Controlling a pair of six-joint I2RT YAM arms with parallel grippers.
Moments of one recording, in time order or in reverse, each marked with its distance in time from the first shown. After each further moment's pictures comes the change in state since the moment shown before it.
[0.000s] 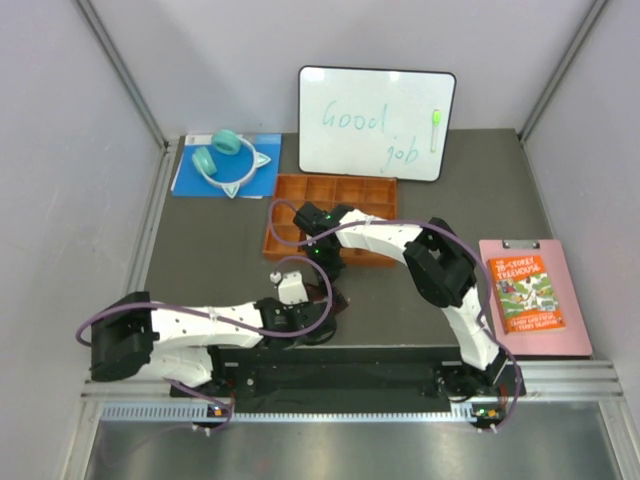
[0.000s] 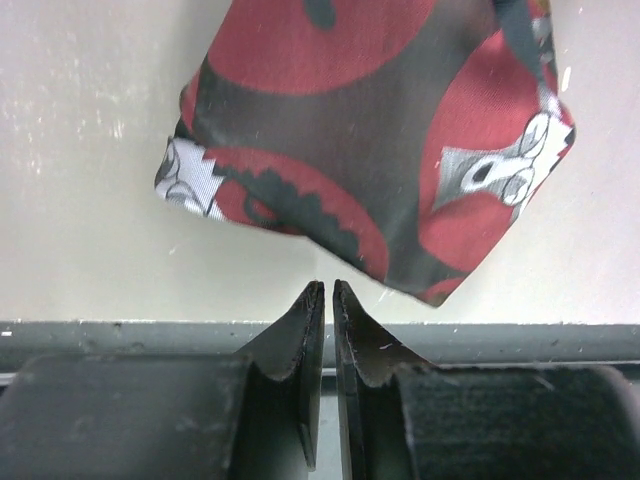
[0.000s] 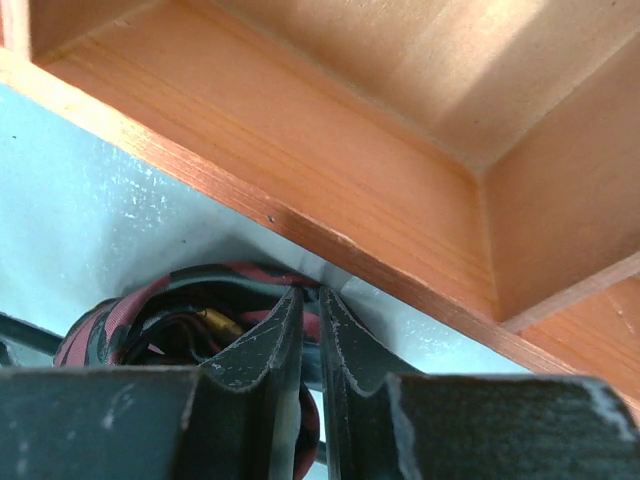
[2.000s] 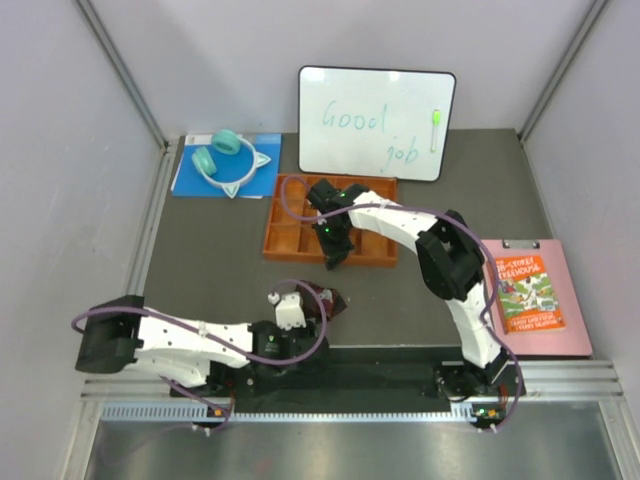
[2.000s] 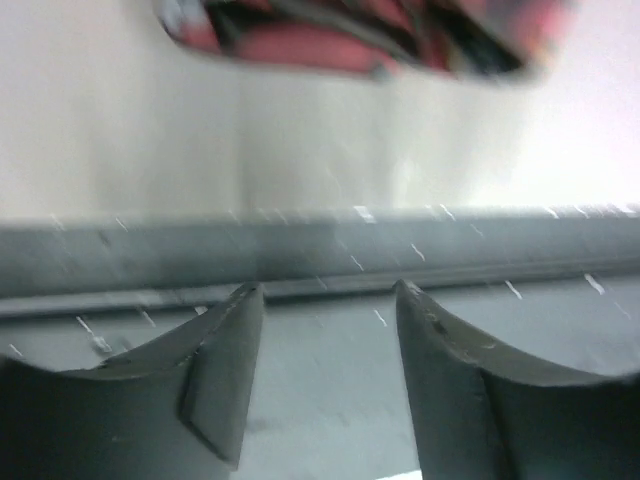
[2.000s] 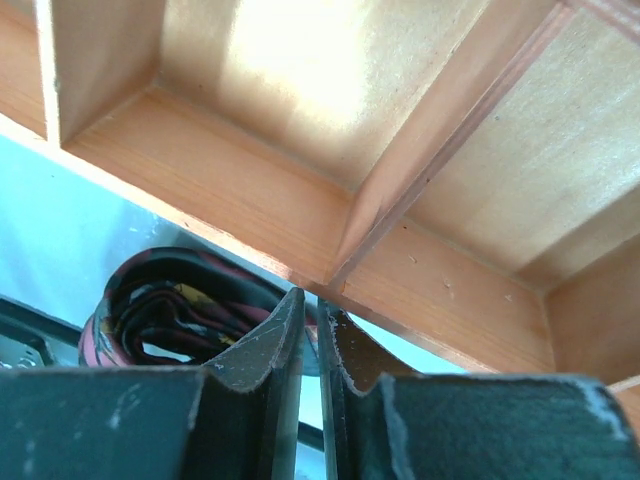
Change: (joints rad) left arm -0.192 -0.067 -0.084 -0.019 -0.012 -0.135; right arm -0.105 -0.011 0.089 -0.066 -0.023 -0.034
